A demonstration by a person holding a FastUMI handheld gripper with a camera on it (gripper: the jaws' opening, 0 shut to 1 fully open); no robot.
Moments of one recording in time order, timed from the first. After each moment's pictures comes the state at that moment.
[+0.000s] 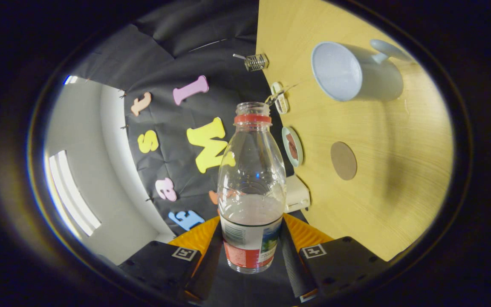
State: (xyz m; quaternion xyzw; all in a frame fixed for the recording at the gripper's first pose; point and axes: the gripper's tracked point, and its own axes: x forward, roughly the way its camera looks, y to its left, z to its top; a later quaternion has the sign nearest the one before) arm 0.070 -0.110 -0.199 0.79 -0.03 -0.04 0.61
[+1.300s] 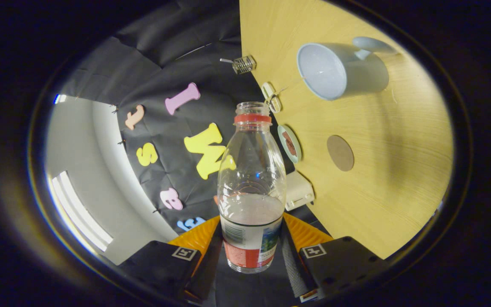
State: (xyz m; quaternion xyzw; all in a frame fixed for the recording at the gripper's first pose) arm 0.061 -0.125 -0.191 0.83 -0.04 -0.05 0.55
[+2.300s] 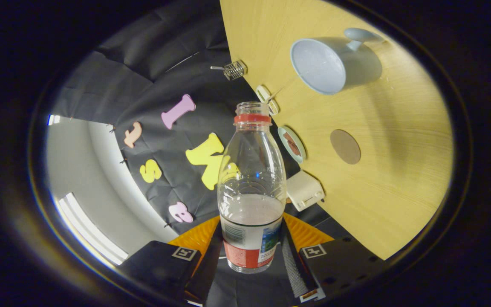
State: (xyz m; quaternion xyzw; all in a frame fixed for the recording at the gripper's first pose) arm 0.068 -0.137 -0.170 0.86 -0.06 -0.05 0.50
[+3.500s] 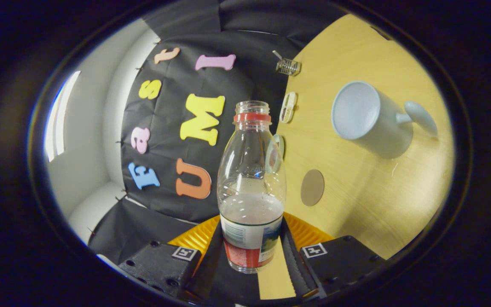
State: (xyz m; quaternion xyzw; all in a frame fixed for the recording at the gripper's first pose) arm 0.044 -0.094 -0.244 0.57 0.08 -0.07 0.81
